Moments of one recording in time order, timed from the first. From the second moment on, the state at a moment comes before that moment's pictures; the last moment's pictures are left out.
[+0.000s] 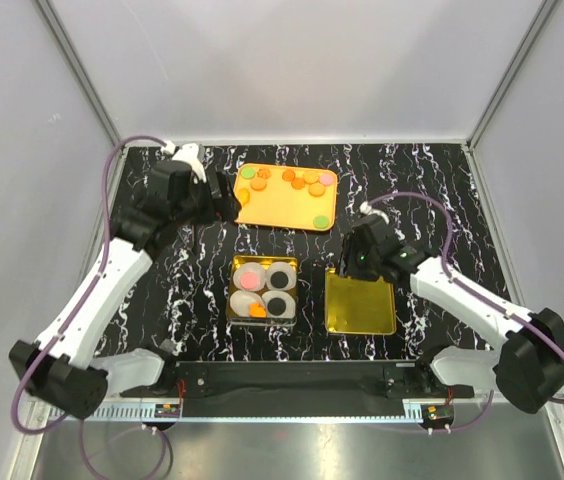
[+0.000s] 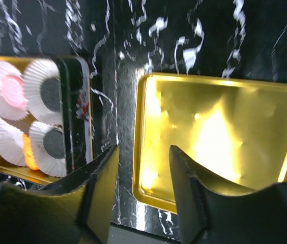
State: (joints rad) left arm -0.38 1.21 1.27 -0.65 -0.03 -0.40; right arm 0.60 1.22 0.85 -0.53 0.07 0.65
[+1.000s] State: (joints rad) left arm -0.43 1.01 1.01 -0.57 0.19 -0.45; right arm 0.80 1.64 0.92 -0.50 0.19 0.83
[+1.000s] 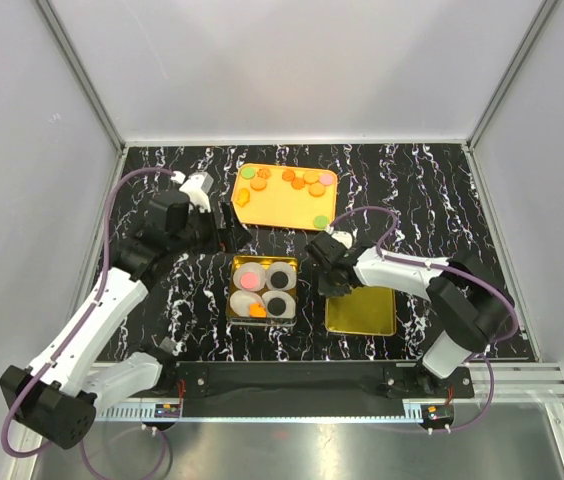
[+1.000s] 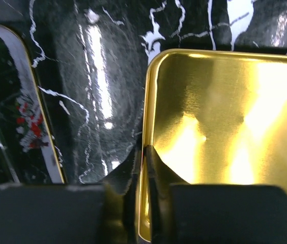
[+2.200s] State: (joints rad) left arm -0.43 1.24 0.62 0.47 0.61 -1.00; right arm 0.57 1.16 1.18 -0.41 -0.22 0.84
